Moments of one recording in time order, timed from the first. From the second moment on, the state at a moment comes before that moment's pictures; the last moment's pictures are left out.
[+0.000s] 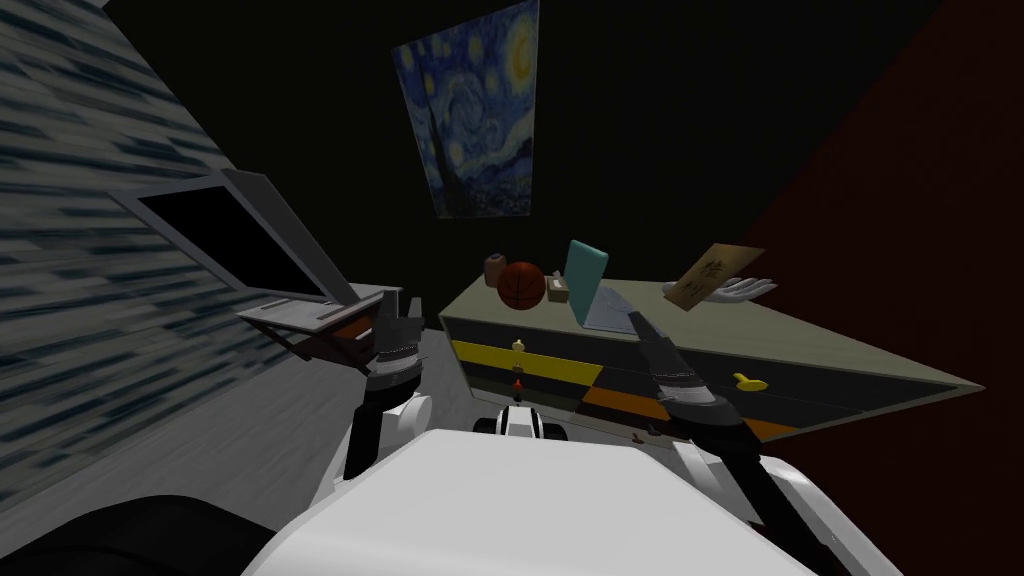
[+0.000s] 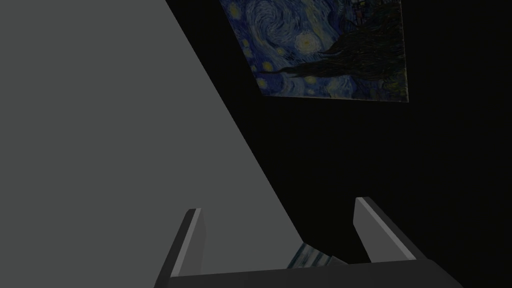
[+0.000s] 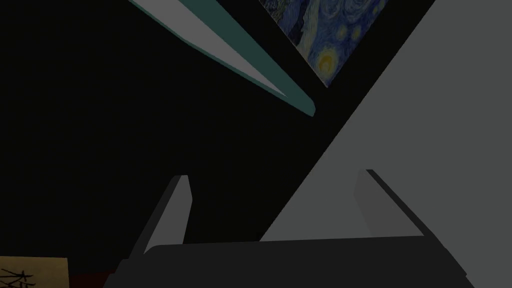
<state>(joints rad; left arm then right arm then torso) 0.50 0.01 0.07 -2.37 0.06 -0.52 -0.10 0.62 -0.35 -0.20 -2.30 0.17 -0.47 0.09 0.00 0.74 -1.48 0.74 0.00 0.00</state>
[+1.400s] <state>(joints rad) 0.50 0.01 0.07 -2.37 0.06 -0.52 -0.10 0.77 -0.72 -0.46 -2.15 0.41 -0.22 0.19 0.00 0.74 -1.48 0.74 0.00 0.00</state>
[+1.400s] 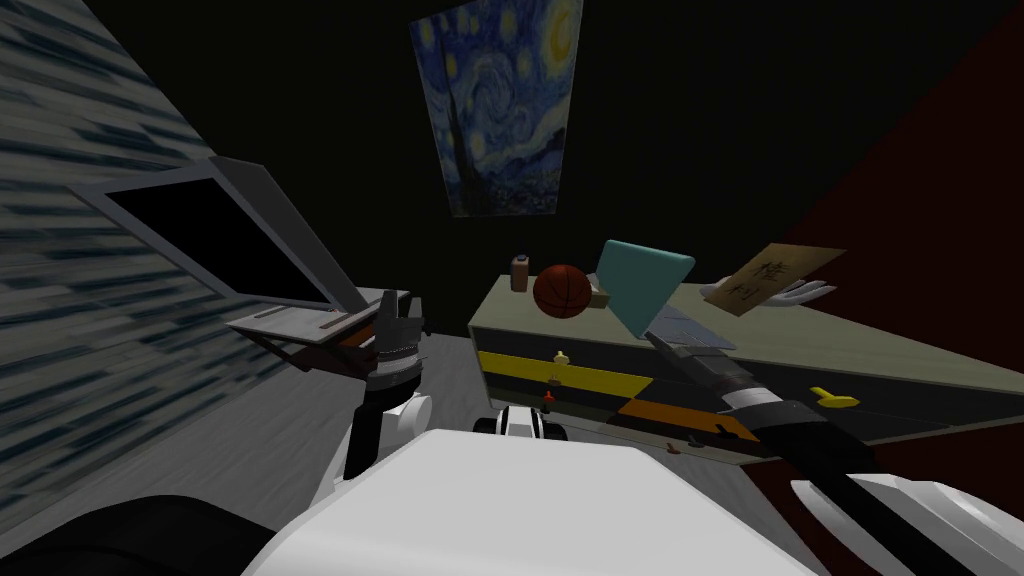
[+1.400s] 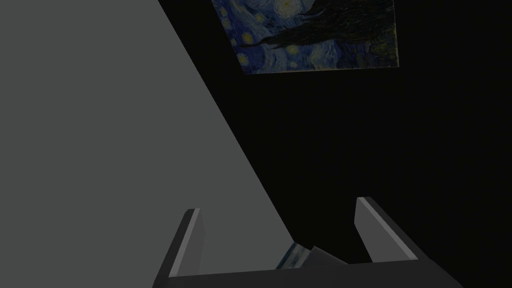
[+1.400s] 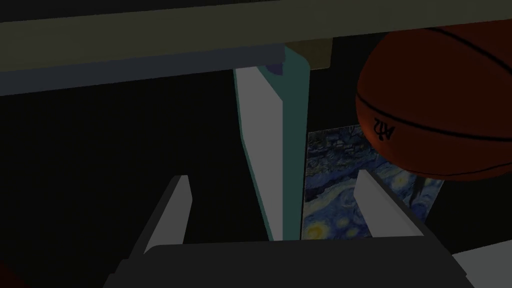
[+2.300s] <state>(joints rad) 0.50 0.01 0.07 -2.37 0.06 -0.52 -0.10 0.84 -0.99 -0.60 -2.05 0.55 -0.07 0.24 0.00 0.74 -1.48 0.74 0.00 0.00</state>
